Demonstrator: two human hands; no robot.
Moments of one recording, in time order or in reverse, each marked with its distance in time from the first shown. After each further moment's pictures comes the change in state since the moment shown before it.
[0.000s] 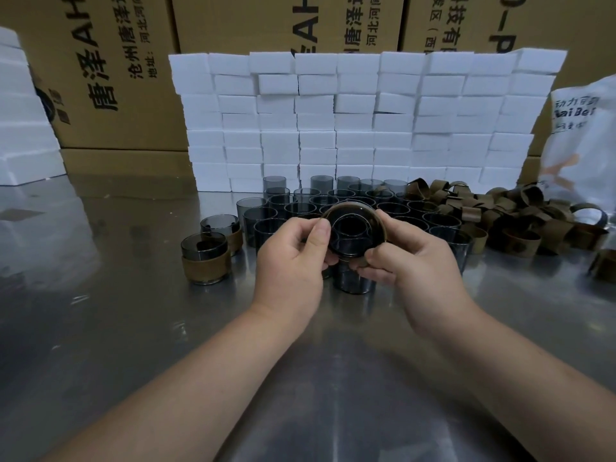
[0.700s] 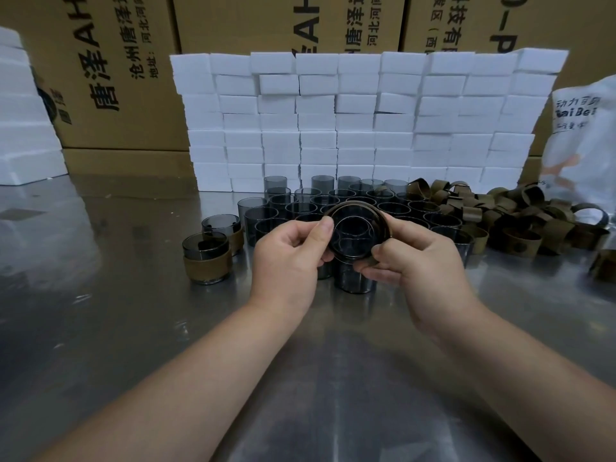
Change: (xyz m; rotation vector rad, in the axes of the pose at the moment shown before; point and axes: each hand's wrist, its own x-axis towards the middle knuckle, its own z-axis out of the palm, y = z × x) left_hand 0.004 0.001 -0.003 -0.119 0.022 -0.089; right_hand -0.003 -0.008 -0.001 0.067 -0.080 -0.063
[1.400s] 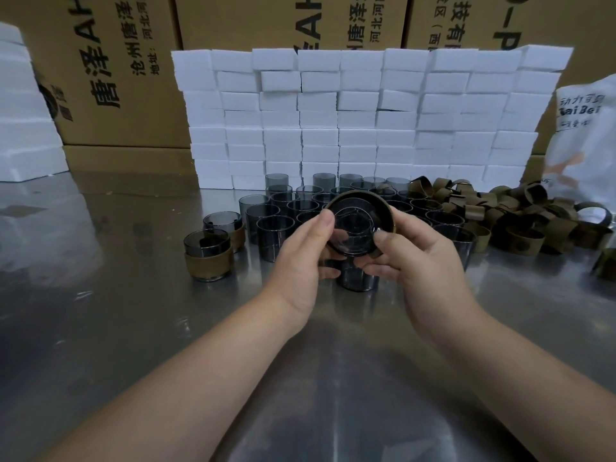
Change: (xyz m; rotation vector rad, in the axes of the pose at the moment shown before) left_hand -0.003 0.006 0.003 -0.147 -0.217 -0.291; right_hand -0.001 0.009 0.001 -0.017 0.046 -0.022
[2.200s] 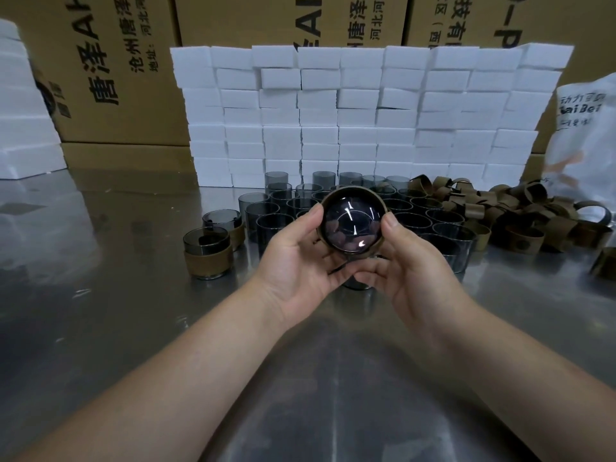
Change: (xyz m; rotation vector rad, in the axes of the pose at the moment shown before) left_hand 0.006 0.009 -0.008 -0.460 -0.163 -0.336; right_hand 0.002 0.003 0.004 0.222 -0.129 0.213
